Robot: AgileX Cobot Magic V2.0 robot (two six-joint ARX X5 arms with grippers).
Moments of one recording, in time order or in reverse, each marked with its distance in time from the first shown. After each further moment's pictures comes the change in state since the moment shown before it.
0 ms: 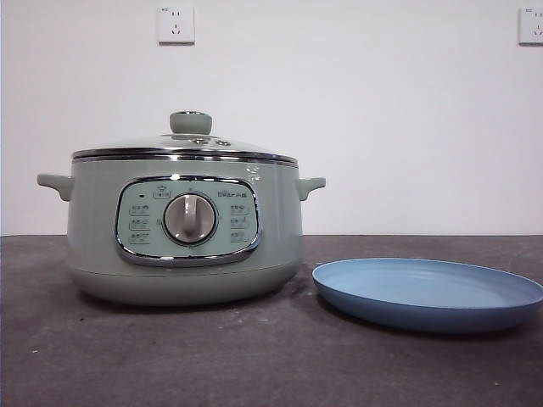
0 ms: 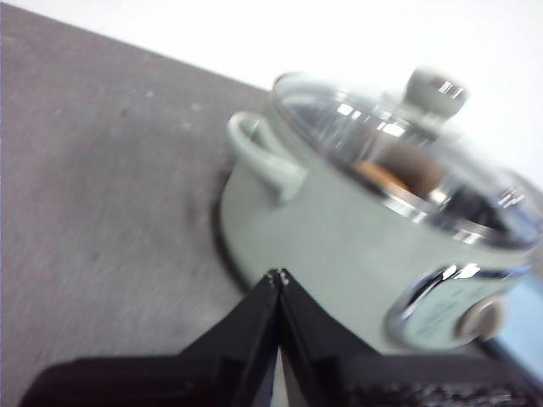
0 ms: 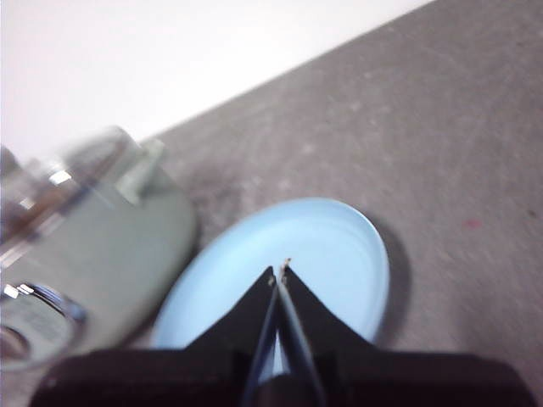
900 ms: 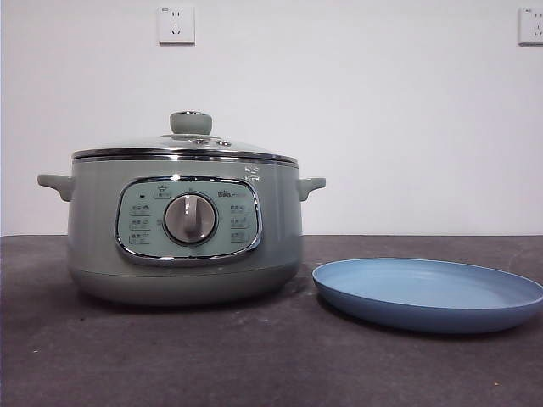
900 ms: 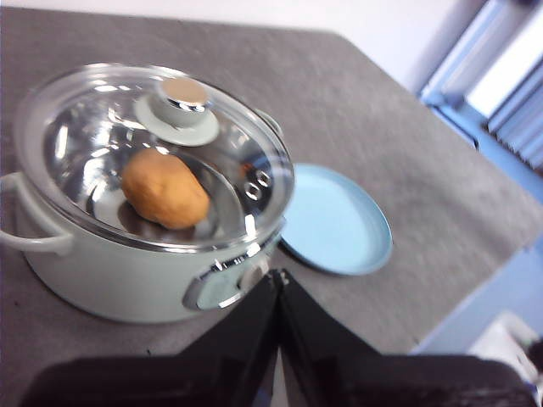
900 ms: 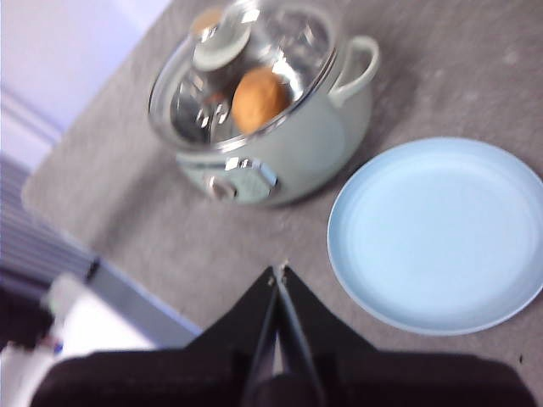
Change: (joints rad) left arm -0.023 0.605 0.792 -0.598 0.396 0.378; right arm 0.043 0.745 0.964 -0.790 -0.385 -0.461
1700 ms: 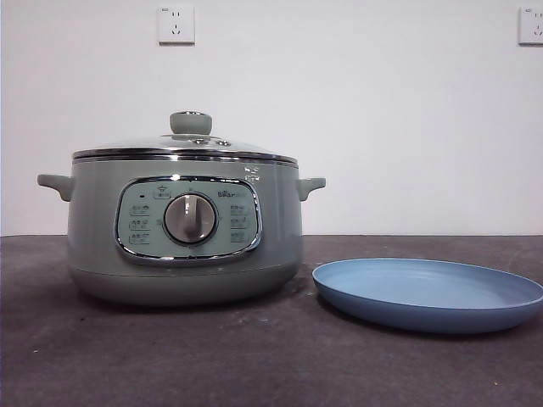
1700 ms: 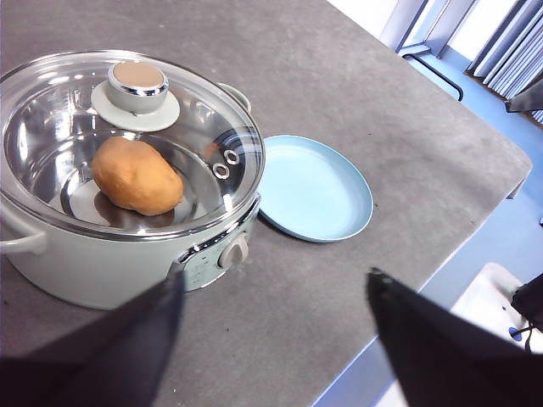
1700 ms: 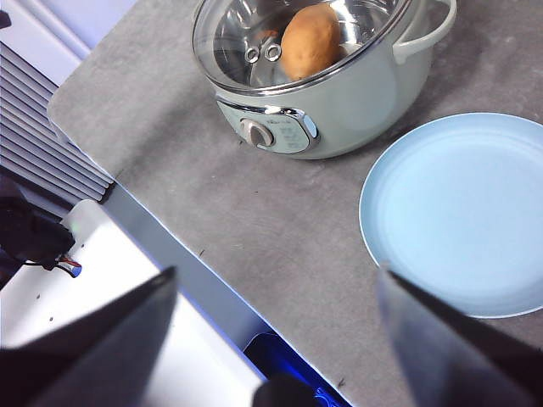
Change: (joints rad) left arm -0.039 0.035 0.092 -0.134 0.000 0.115; right arm 0.090 0.055 0.067 -0.109 -0.001 -0.115
